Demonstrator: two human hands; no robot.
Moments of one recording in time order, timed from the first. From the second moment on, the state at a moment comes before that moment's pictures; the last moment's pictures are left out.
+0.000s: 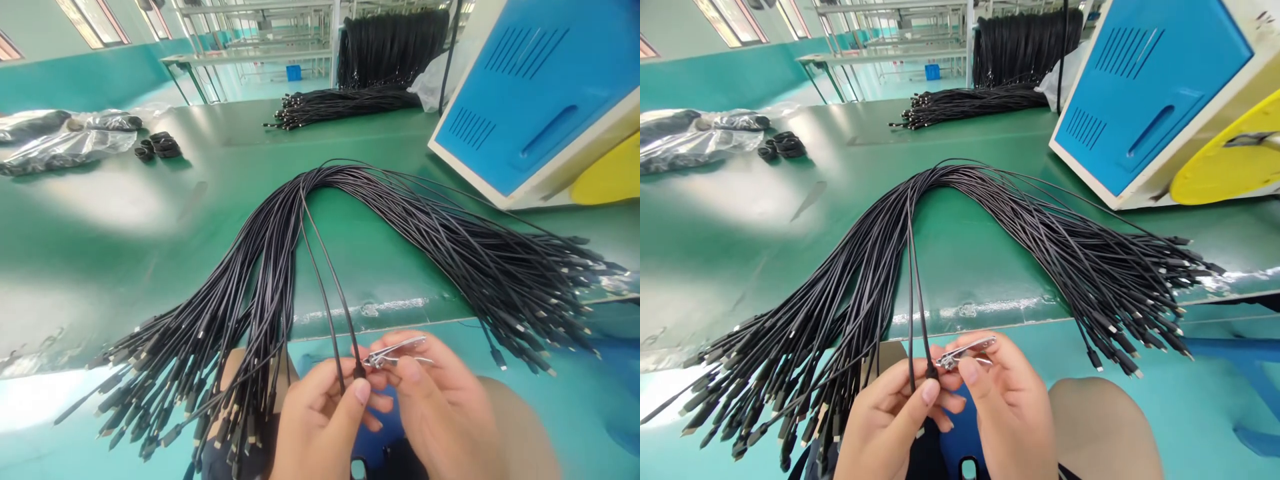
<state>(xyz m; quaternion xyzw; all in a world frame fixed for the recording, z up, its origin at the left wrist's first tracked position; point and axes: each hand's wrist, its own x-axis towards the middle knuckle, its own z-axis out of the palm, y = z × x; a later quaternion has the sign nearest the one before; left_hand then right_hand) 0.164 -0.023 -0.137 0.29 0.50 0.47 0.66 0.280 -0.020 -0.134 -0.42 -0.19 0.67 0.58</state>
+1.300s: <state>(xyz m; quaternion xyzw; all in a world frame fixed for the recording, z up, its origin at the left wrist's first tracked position) 0.147 -0.017 -0.143 0.09 0.27 0.40 0.87 0.287 -0.023 -0.127 -0.53 -0.38 0.49 0.58</state>
